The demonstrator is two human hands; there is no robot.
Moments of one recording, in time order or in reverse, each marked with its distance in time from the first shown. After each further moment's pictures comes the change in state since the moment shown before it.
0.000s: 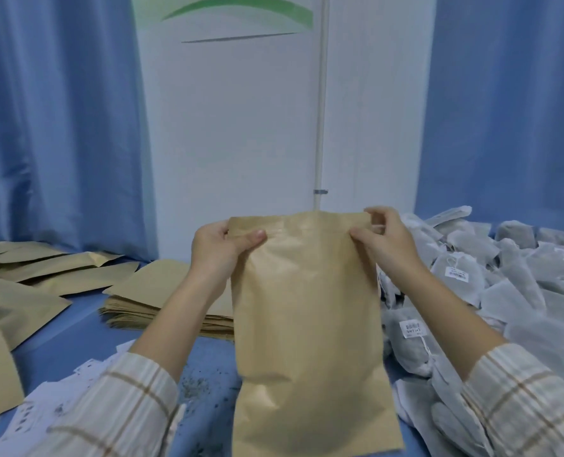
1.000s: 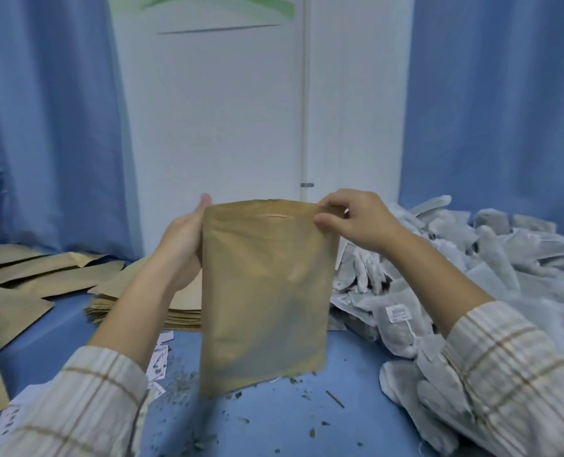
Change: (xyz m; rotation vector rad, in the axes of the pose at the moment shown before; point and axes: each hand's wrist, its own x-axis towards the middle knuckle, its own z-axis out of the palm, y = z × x) left_hand 0.011 0.008 -0.027 -0.149 -0.167 -0.186; right_hand 0.005 -0.035 -0.004 -0.421 -0.260 -0.398
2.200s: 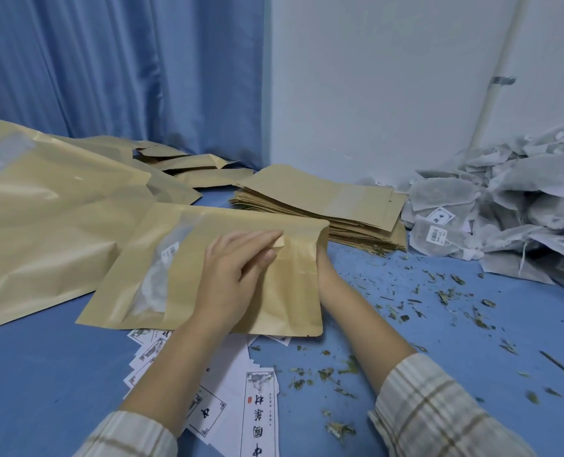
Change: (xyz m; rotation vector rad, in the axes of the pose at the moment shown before) left_hand -0.125 -0.136 -0.185 1.068 0.332 0.490; right_hand -0.057 -0.148 0.329 0.620 -0.437 0.367
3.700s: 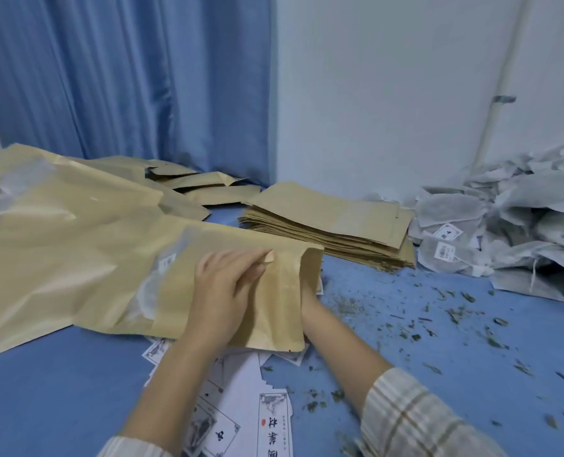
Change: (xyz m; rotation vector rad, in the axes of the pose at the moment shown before) left_hand 0.007 -0.010 -0.019 0.123 -0.014 -0.038; right_hand 0.015 -0.004 0.049 0.794 -0.099 0.279
